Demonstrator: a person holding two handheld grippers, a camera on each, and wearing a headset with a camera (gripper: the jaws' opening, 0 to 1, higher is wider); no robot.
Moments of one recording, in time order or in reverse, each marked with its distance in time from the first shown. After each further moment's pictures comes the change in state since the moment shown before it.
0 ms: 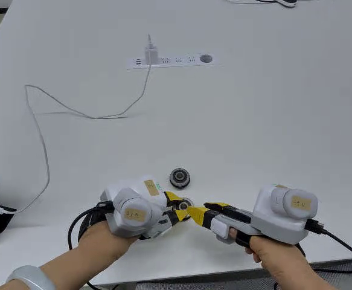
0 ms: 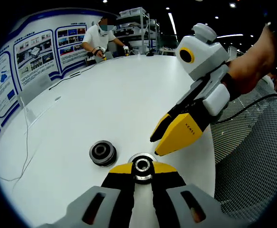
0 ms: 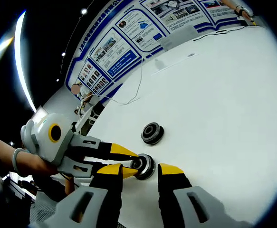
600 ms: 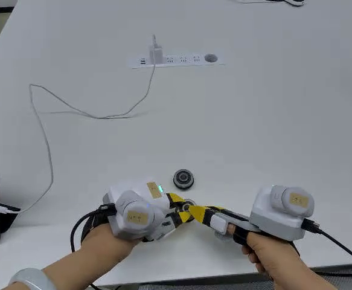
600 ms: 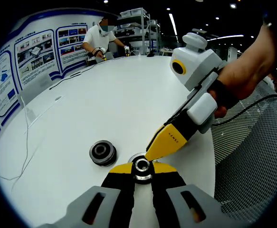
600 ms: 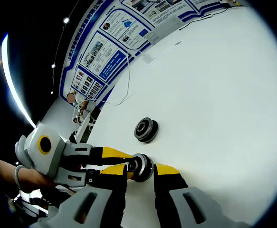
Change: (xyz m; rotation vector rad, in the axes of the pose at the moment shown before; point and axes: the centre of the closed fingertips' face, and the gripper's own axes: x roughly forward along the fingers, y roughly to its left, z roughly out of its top) left arm -0.001 -0.001 0.001 -0.005 -0.006 0.001; right arm 0.014 -0.009 -0.007 0.159 0.013 -0.007
